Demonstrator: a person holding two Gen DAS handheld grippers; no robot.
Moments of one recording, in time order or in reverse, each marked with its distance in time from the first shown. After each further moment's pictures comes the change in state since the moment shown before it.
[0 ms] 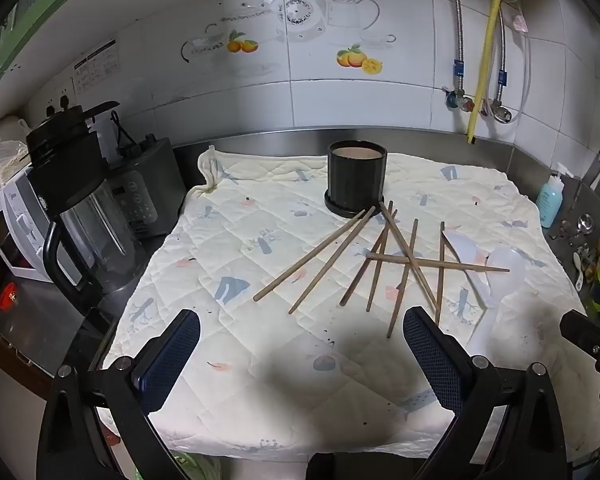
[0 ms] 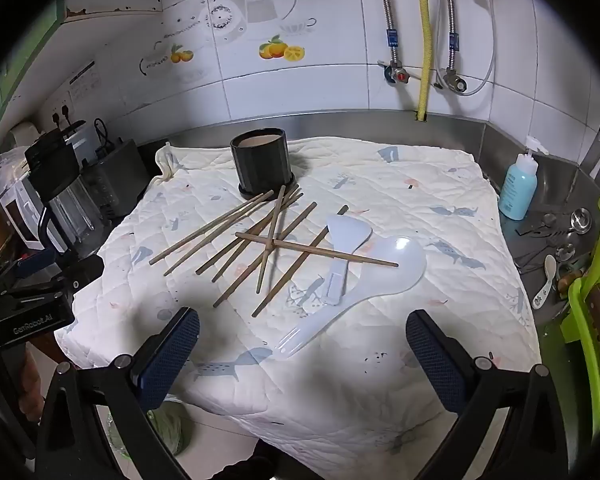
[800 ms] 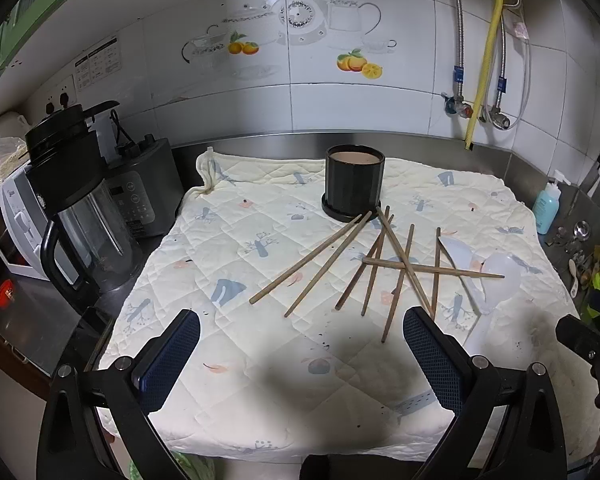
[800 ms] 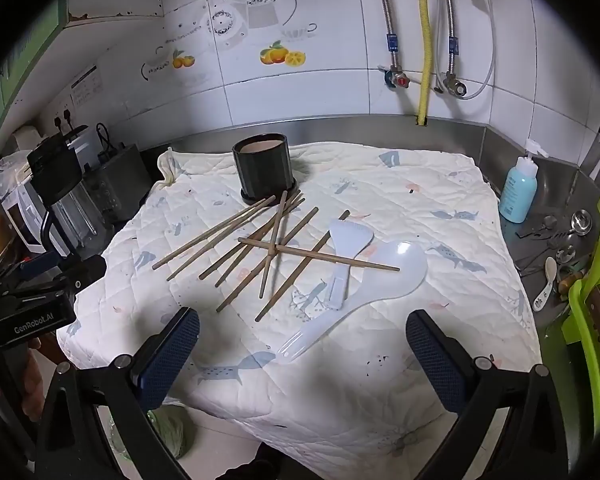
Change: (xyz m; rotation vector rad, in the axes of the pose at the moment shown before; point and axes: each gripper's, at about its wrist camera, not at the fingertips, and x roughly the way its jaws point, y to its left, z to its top) left arm -0.001 0.005 0.006 -0.019 0.004 -0.024; right arm -0.008 0.000 -0.001 -0.001 -0.005 0.005
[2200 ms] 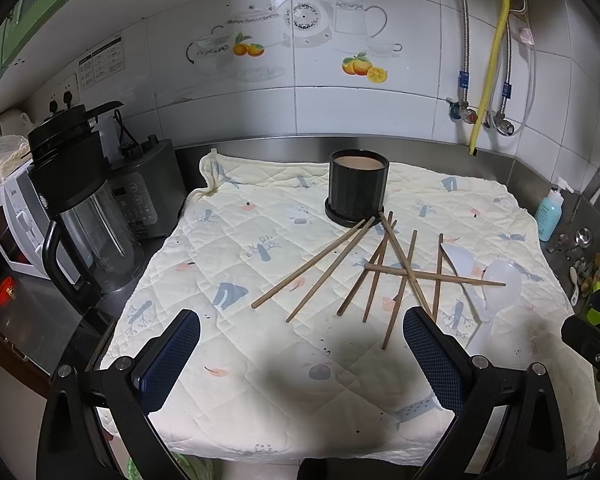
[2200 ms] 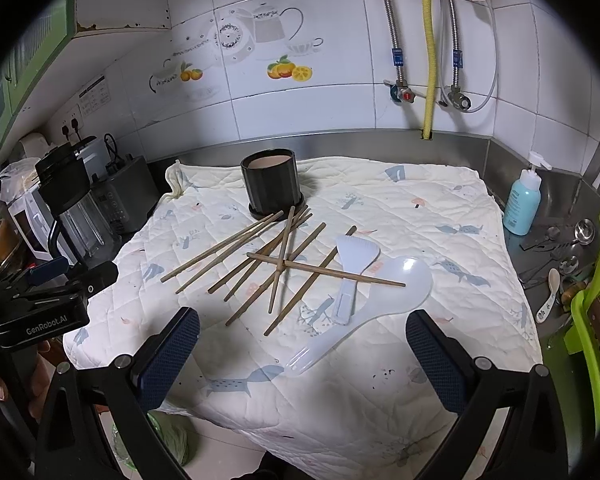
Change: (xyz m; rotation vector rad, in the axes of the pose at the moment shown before) left arm -0.002 0.000 0.004 -0.016 -0.008 0.007; right arm -0.007 0.002 0.005 0.003 -0.046 0.017
